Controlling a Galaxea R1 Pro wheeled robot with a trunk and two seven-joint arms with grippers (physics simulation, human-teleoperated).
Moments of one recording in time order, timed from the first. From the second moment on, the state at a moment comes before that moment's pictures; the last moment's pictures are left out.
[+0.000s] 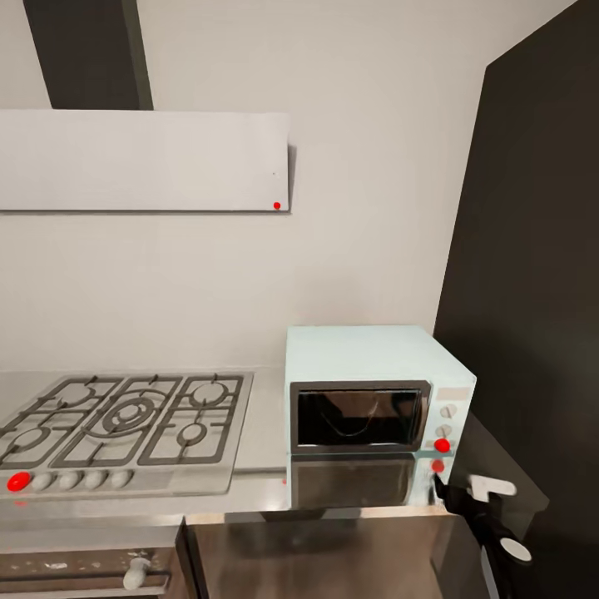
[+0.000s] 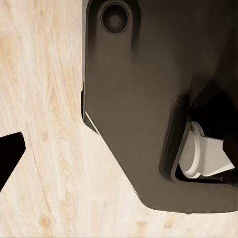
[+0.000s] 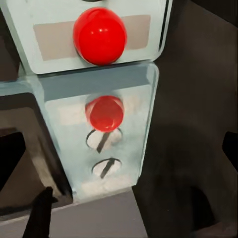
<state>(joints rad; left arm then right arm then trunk) -0.05 0.02 0.06 -0.02 0.03 0.19 -0.04 -0.37 0.02 -0.64 -0.81 0.36 -0.09 0.23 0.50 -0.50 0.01</state>
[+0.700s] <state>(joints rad) -0.05 0.02 0.06 -0.02 0.03 0.19 -0.04 -0.37 0.02 -0.65 -0.81 0.36 -0.09 0.23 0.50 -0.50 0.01</state>
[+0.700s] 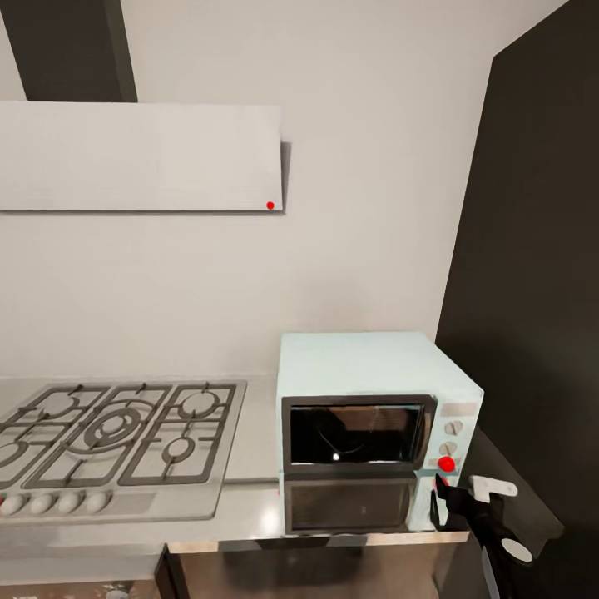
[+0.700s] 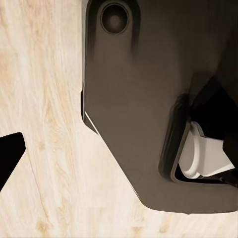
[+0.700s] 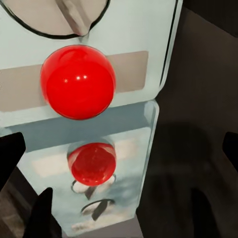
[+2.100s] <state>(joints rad) -0.05 0.02 0.06 -0.02 0.03 0.19 -0.04 -0.36 0.02 -0.65 -0.81 0.35 -0.09 0.24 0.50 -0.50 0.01</state>
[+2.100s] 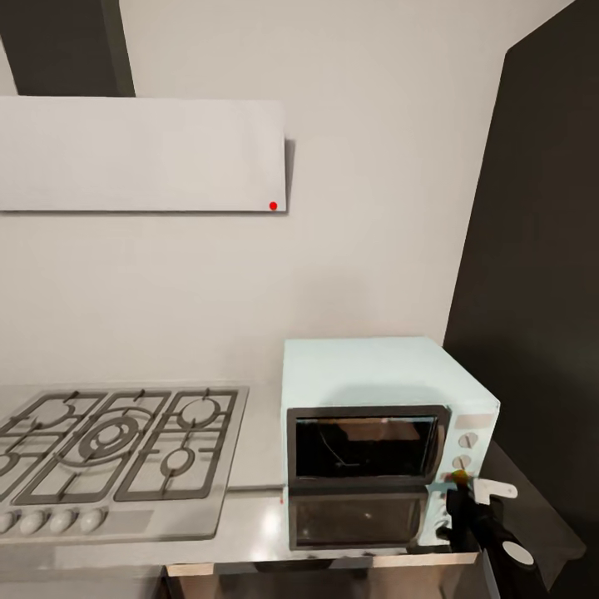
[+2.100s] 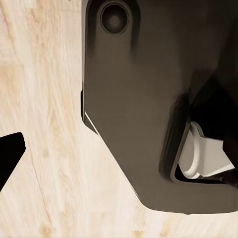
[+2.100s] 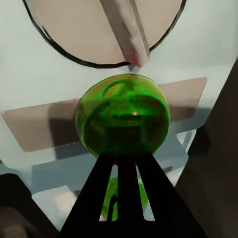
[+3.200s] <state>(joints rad) -0.05 0.02 0.06 -0.02 0.03 0.19 -0.04 -0.37 0.02 -0.65 -0.81 0.36 -0.10 0.24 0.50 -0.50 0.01</state>
